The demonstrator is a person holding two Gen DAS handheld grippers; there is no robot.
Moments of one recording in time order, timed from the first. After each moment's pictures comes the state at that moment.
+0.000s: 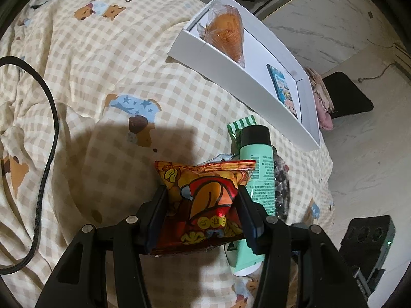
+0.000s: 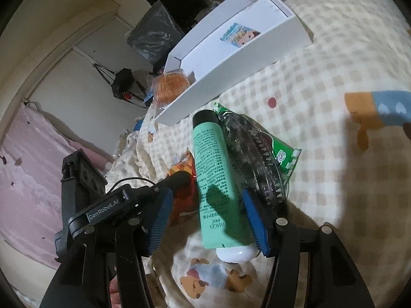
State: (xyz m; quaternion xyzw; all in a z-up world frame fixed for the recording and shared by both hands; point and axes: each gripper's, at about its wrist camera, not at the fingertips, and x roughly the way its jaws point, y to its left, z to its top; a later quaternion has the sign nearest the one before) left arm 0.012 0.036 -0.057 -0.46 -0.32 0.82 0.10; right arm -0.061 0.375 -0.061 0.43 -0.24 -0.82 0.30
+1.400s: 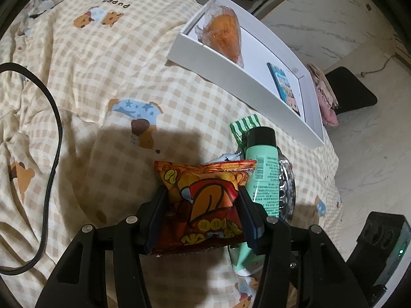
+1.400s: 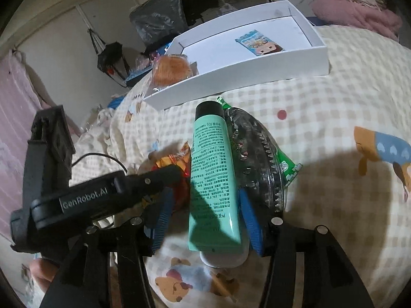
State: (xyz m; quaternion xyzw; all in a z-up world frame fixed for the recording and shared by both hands) left arm 0.009 0.038 -0.055 -0.46 -0.30 0.83 0.09; right arm -0.055 0.340 -0.053 0.43 -0.09 -0.86 0.25
